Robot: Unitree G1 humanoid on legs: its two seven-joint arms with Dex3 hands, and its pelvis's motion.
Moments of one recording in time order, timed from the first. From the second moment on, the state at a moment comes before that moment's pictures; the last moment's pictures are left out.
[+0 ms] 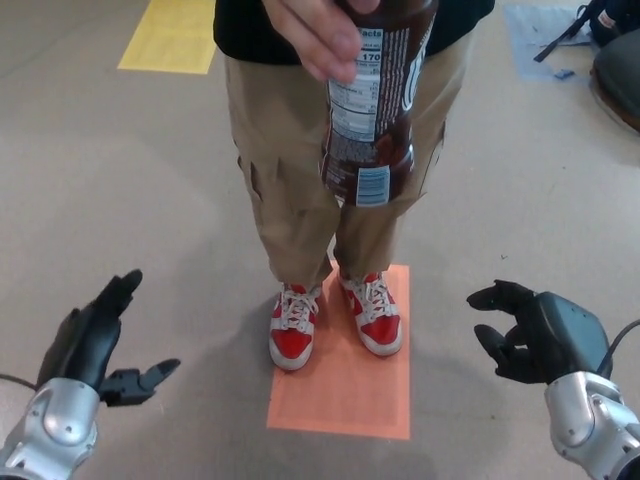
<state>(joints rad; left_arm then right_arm) -0.51 0.40 -0.30 1.18 0.17 -0.38 0.25 -0.62 -0.24 0.32 1.31 -0.57 -0.37 -0.56</state>
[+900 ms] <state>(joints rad) -0.54 0.40 -0.31 1.24 0.32 -0.47 0.33 -0.72 -0.24 0.43 1.33 -0.59 -0.22 -0.38</state>
